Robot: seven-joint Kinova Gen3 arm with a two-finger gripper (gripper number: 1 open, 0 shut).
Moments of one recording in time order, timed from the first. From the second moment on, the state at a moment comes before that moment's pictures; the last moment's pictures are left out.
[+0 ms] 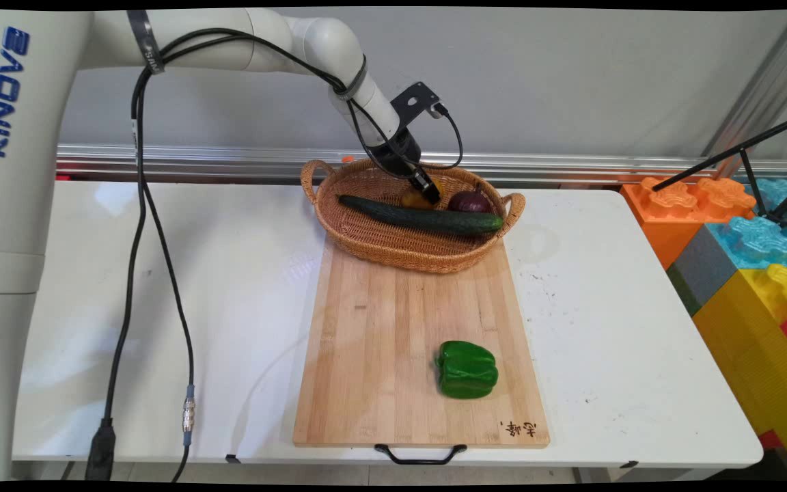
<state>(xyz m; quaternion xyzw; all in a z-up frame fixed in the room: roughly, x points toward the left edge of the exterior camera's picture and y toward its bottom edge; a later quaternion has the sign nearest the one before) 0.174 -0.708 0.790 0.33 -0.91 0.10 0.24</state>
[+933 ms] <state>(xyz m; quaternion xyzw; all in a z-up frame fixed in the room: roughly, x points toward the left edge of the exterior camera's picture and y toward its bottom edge) 0.172 -0.619 0.917 0.27 -0.91 0.17 0.25</state>
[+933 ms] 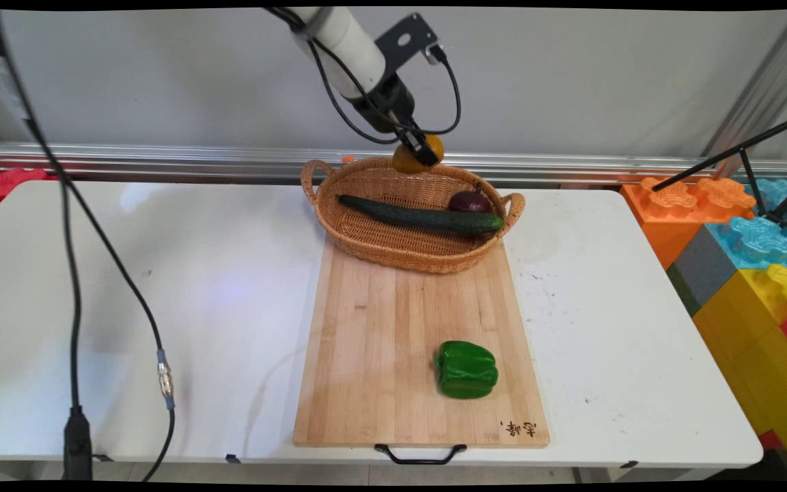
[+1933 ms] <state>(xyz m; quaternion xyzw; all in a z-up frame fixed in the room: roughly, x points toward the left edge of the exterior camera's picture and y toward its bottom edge) 0.200 -0.442 0.952 0.18 -0.96 0.03 0.22</state>
